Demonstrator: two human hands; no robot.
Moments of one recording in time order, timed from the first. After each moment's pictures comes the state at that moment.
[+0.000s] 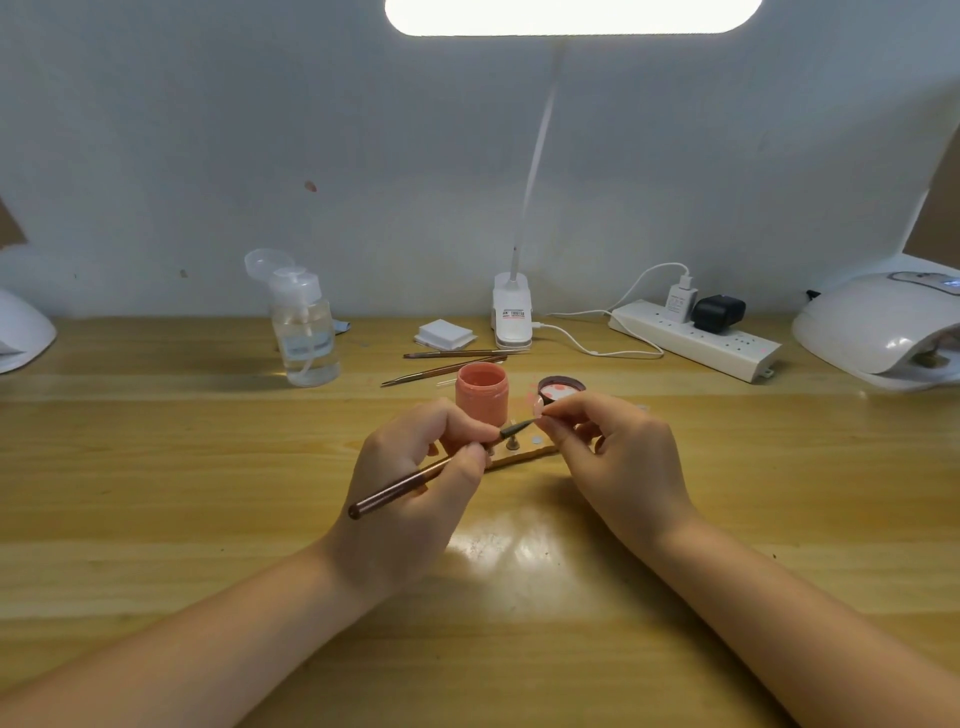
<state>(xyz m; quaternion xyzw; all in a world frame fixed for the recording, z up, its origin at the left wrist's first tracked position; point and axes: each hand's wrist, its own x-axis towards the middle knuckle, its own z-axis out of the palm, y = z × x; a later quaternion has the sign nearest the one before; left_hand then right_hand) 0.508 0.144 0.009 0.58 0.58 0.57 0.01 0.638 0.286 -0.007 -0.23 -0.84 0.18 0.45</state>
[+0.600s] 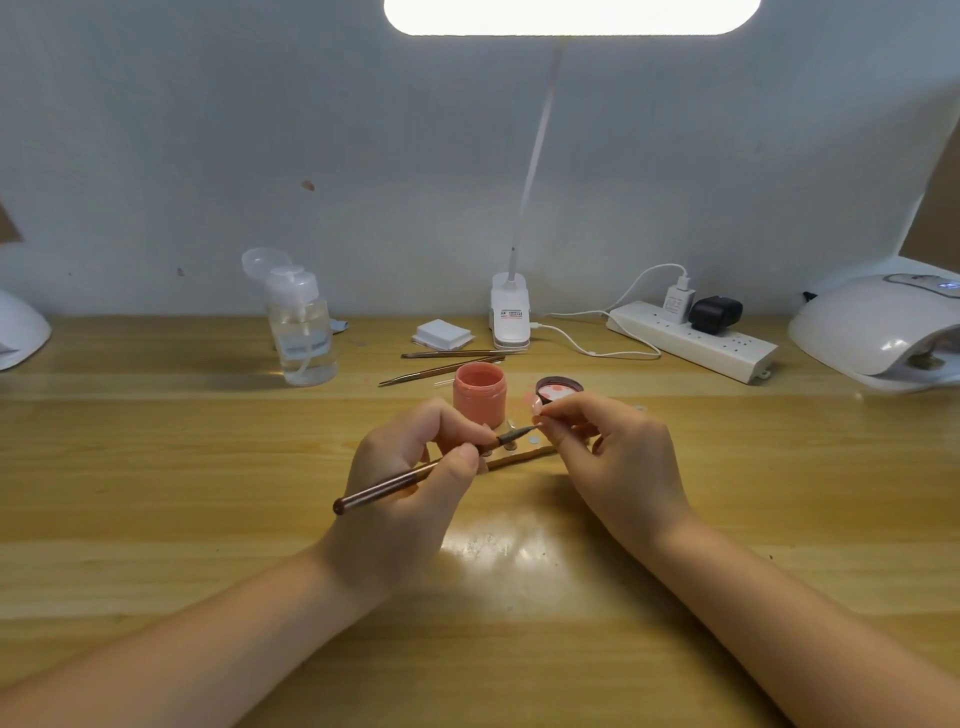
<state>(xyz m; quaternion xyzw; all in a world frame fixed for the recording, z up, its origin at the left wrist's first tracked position) 0.509 0.143 0.008 0.56 0.57 0.60 0.05 0.640 0.286 -0.007 -0.23 -0.84 0.19 0.45</state>
